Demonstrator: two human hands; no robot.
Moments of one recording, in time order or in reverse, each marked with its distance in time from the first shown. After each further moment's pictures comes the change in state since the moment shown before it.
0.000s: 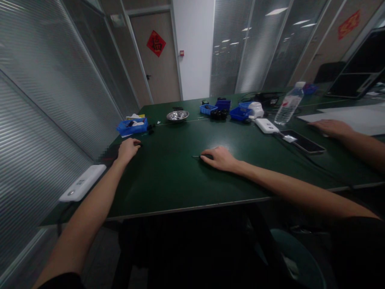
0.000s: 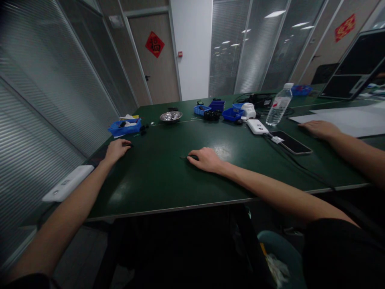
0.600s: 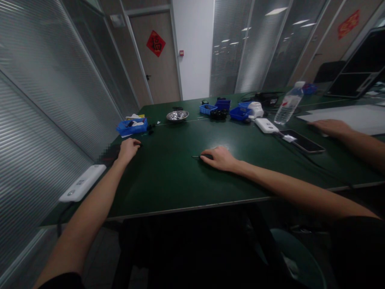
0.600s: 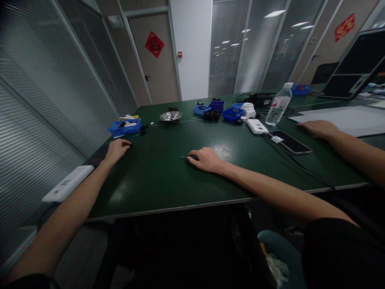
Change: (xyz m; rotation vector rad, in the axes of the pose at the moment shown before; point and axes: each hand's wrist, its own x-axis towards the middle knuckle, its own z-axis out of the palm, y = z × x) left_hand 0.005 -0.003 0.005 -0.044 0.012 0.052; right_hand 0.000 0.000 -0.001 0.010 0.000 0.002
